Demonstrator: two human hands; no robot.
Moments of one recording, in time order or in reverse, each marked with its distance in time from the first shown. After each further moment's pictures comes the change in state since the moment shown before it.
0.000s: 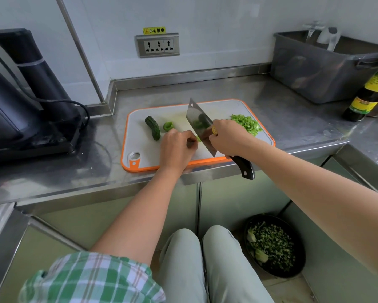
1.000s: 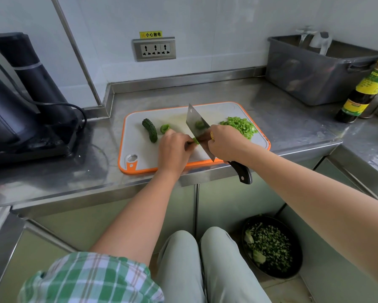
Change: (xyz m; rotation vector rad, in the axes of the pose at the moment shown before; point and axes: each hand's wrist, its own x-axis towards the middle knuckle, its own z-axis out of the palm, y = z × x) left_hand -0.001 0.002 -0.002 0.026 -0.002 0.066; right_hand -0.002 0.005 0.008 -0.063 0.007 0.003
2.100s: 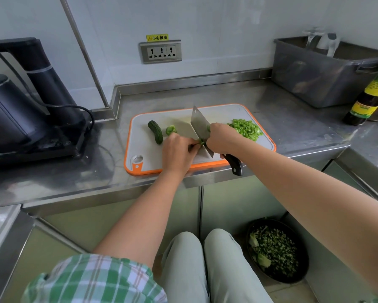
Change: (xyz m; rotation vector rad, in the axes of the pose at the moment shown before) left_hand 0.001 -0.004 0.001 0.086 -0.004 0.012; right_hand 0.019 -0.016 -0.003 0.112 -0.087 0.089
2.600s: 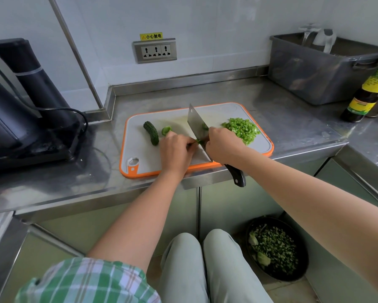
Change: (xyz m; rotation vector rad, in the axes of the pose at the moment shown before) left_hand 0.006 0.001 0.007 -0.032 0.033 -0.002; right_hand -0.010 0.010 0.011 -0.111 0.097 -0.033
